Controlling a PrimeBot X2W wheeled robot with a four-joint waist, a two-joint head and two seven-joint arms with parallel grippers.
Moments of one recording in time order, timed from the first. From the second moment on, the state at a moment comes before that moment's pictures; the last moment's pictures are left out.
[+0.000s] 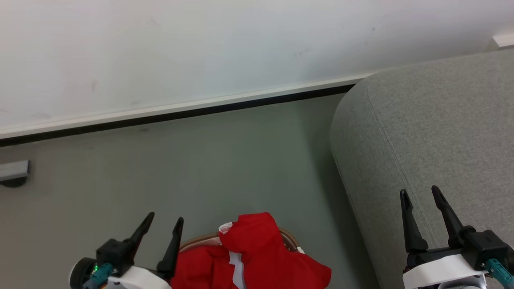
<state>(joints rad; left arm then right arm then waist) -0.15 0.17 -0.13 0.35 -0.16 -0.13 -0.26 -0.16 -0.05 0.05 0.26 0.19 0.13 -0.26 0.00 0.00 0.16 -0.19</state>
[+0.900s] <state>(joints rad) -0.48 0.31 -0.78 0.81 -0.21 -0.13 -0.12 -0.25 -0.05 0.05 0.17 0.23 0.13 -0.26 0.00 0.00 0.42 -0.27</state>
